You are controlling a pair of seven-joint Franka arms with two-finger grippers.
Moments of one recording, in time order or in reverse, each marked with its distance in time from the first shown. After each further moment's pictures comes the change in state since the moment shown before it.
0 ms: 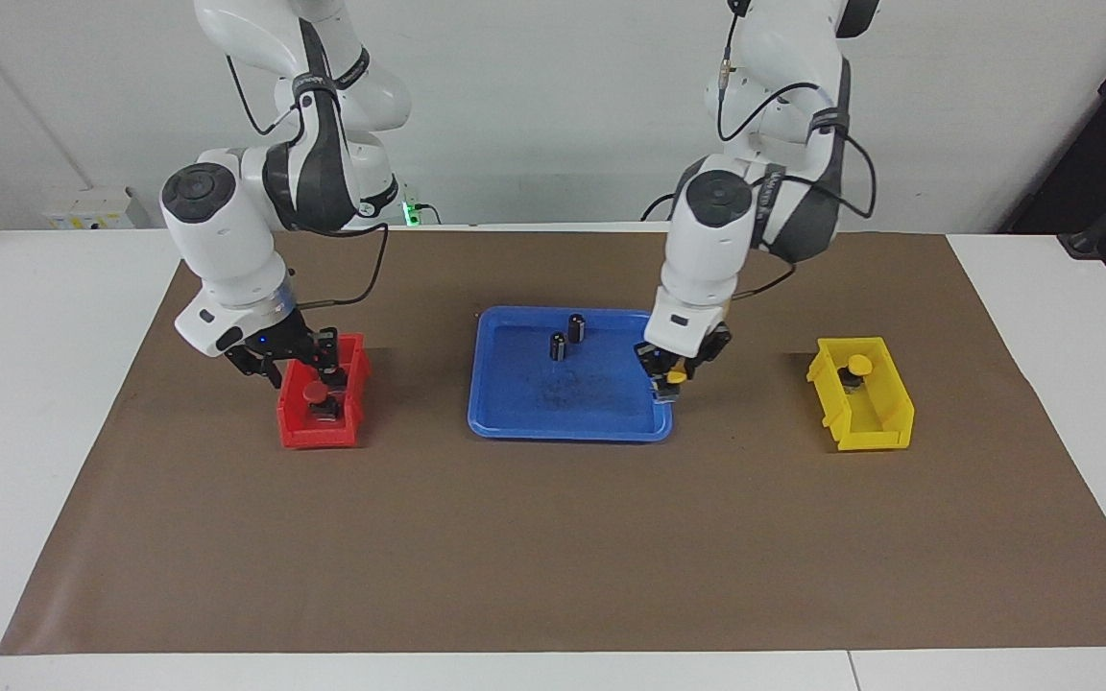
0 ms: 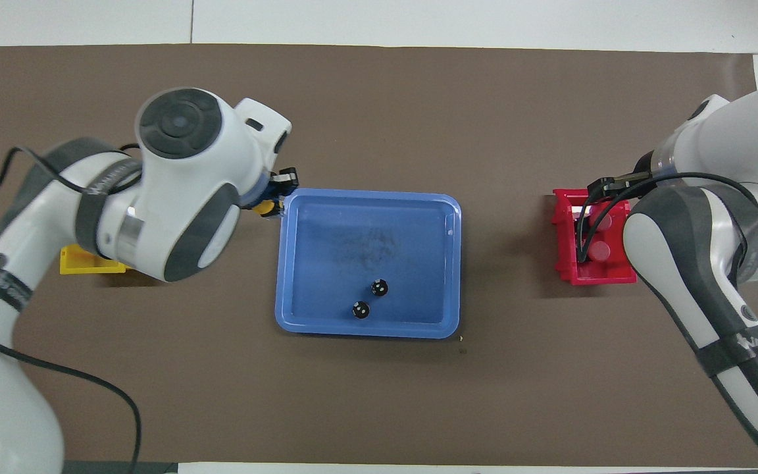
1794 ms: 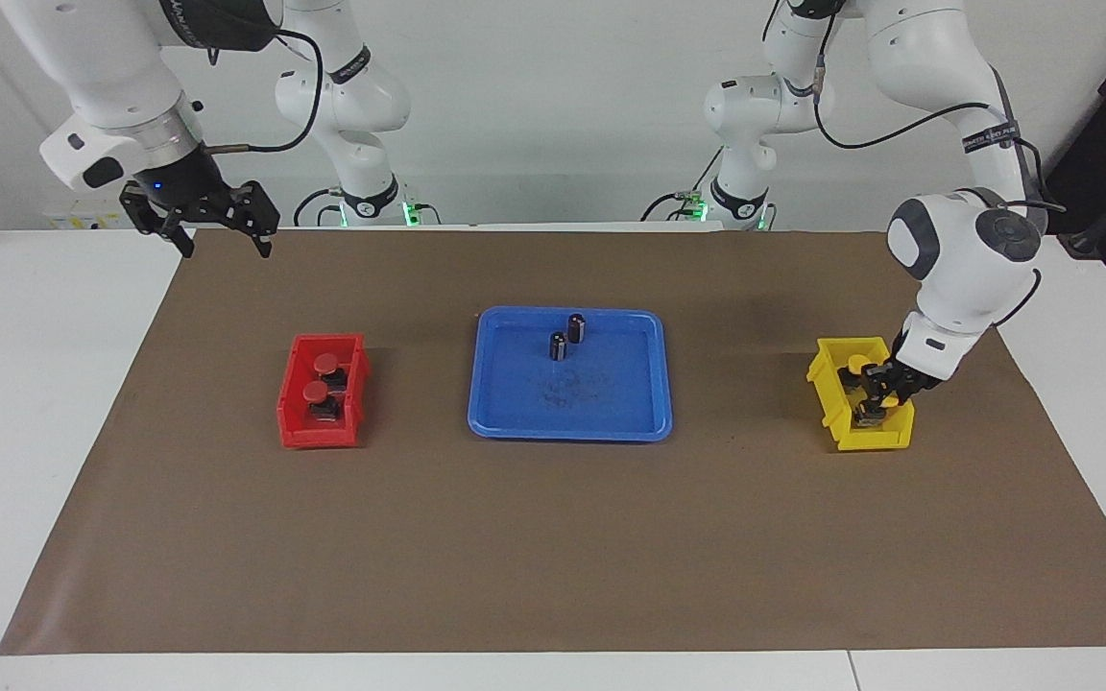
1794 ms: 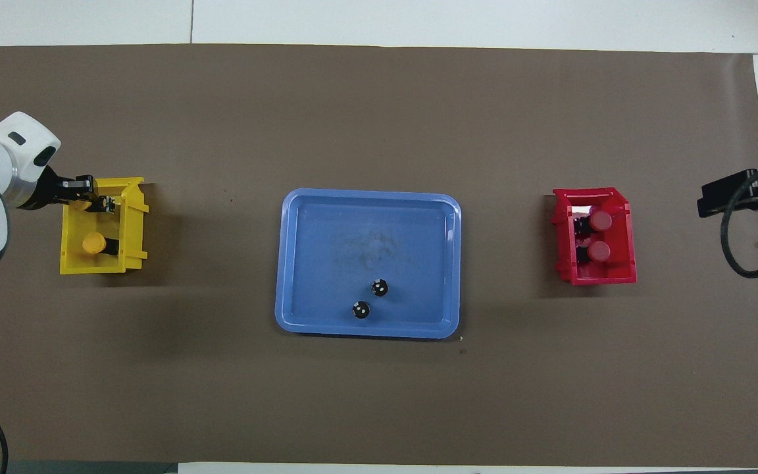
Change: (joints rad) left arm 0.449 -0.042 -0.005 -0.348 0.002 0.378 0.550; right arm -0.065 -0.124 -0.008 0.323 0.021 -0.518 0.012
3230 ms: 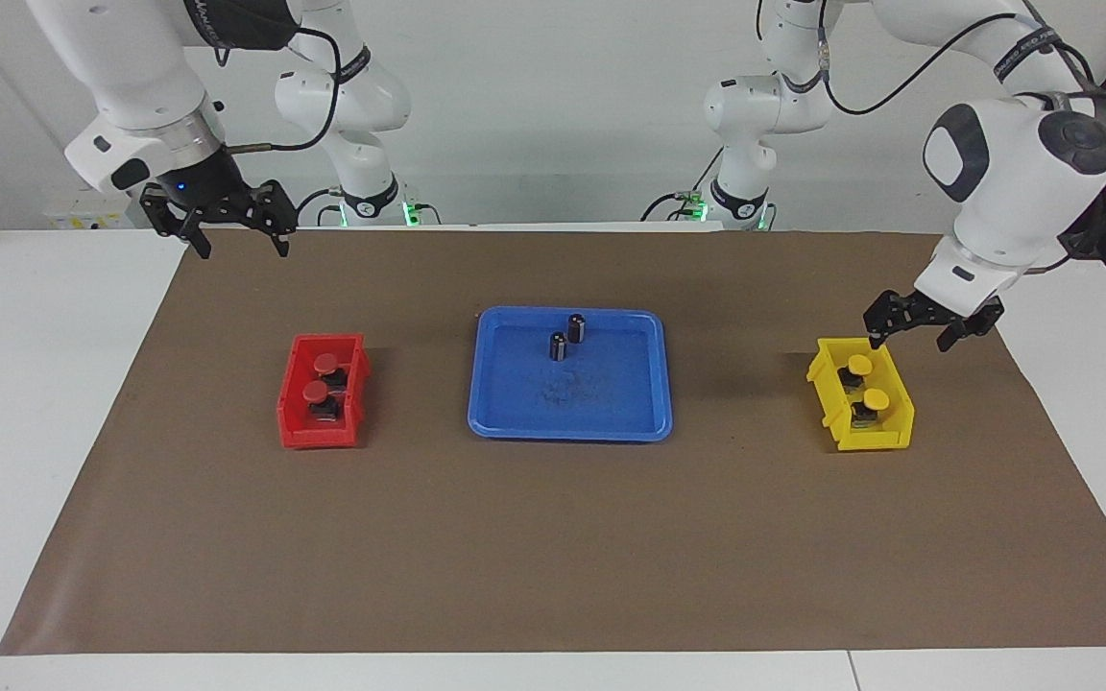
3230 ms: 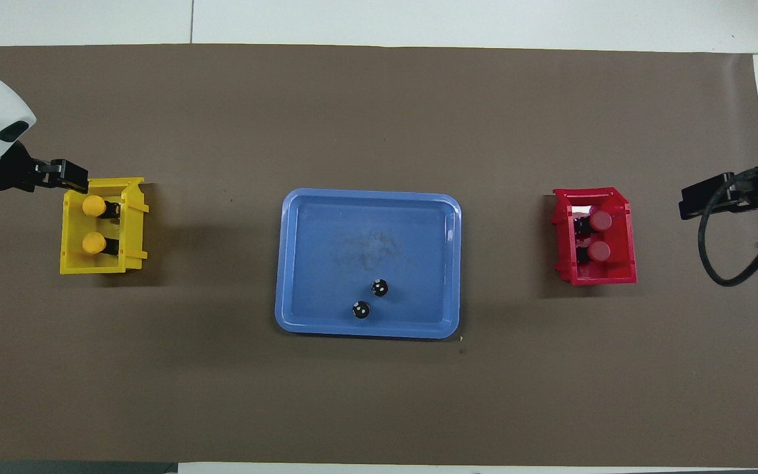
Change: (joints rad) left arm -0.031 -0.177 -0.043 0.300 -0.001 -0.550 0.161; right arm 0.028 0.000 0.010 -0.003 0.001 0.000 0.000
